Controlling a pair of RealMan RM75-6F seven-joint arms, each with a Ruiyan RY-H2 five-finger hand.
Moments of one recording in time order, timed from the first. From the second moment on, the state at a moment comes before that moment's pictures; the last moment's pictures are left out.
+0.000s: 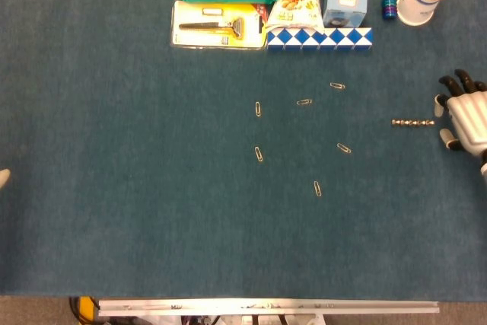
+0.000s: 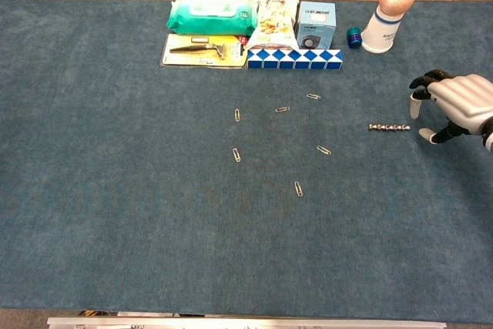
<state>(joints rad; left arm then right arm) -0.05 -1.10 -0.03 -1.61 1.55 1.55 -0.02 0.41 -1.47 0.07 -1.36 -1.18 1.00 -0.46</state>
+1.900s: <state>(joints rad) -0.05 -1.09 -0.03 -1.61 1.56 1.57 -0.05 0.47 -1.55 0.05 -1.29 -1.12 0.99 -0.55</state>
